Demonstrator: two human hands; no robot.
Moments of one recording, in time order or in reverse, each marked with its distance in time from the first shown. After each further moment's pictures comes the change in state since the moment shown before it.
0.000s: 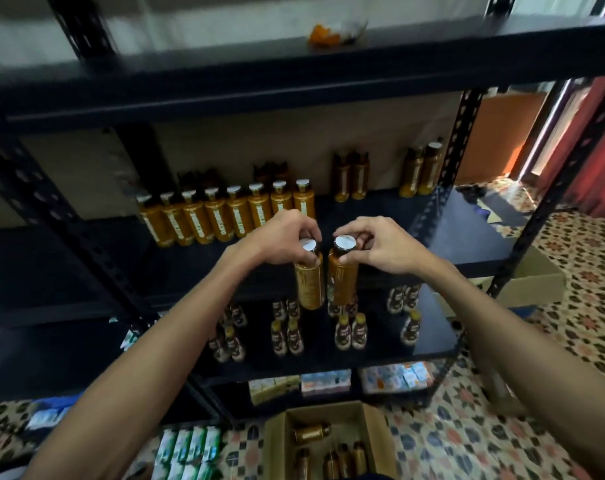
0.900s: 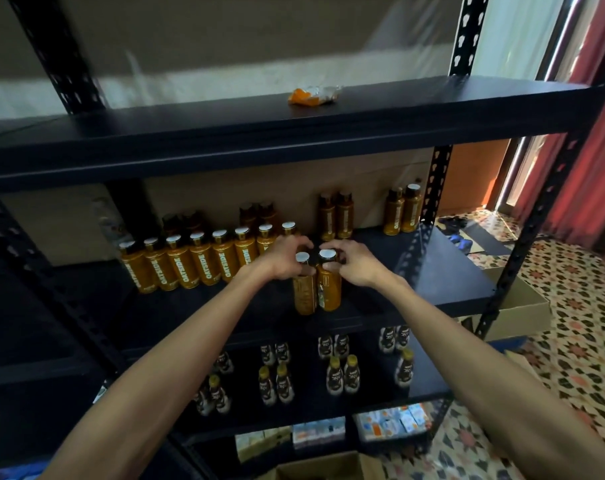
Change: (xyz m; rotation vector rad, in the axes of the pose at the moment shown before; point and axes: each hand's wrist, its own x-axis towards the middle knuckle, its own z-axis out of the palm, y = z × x) left_hand 0.091 -0.019 0.004 -0.022 0.071 -0.160; right_hand 0.079 0.037 0.001 -0.042 0.083 0.209
